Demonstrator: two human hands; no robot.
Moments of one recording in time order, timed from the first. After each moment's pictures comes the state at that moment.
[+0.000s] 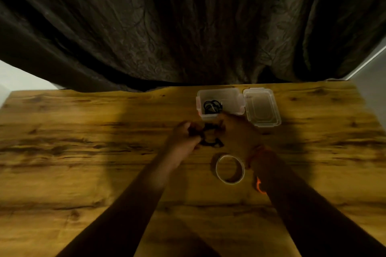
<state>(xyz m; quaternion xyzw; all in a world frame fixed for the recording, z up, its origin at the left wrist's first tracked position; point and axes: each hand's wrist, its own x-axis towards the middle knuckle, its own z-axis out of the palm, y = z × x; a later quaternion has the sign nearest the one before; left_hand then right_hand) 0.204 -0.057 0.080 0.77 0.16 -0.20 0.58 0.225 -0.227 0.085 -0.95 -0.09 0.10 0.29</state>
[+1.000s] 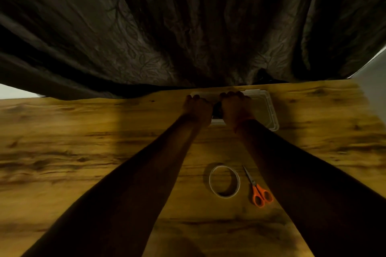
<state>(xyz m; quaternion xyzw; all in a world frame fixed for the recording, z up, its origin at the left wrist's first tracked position) 0.346 -0.124 0.051 0.96 -0.17 -0.17 -0.14 0.344 -0.253 0.038 -1.00 -0.06 0.06 -0.02</state>
